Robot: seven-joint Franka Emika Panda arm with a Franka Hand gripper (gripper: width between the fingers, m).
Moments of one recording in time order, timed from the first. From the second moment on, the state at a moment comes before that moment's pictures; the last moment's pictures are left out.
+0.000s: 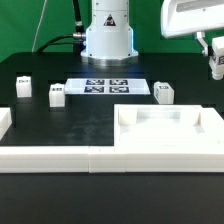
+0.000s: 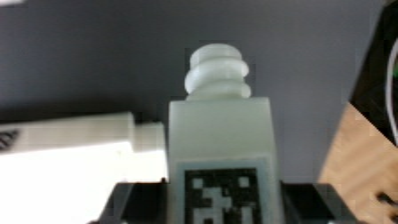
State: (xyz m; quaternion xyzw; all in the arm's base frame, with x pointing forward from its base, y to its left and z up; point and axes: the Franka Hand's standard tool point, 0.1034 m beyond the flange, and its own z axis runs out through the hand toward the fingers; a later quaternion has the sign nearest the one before) arm 0.462 0.194 0.117 -0.98 0.00 -0.19 0.09
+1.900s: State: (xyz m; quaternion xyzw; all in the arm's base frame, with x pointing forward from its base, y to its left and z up) arm 0.561 0.116 0.104 -0.95 -0.12 -0.27 0.00
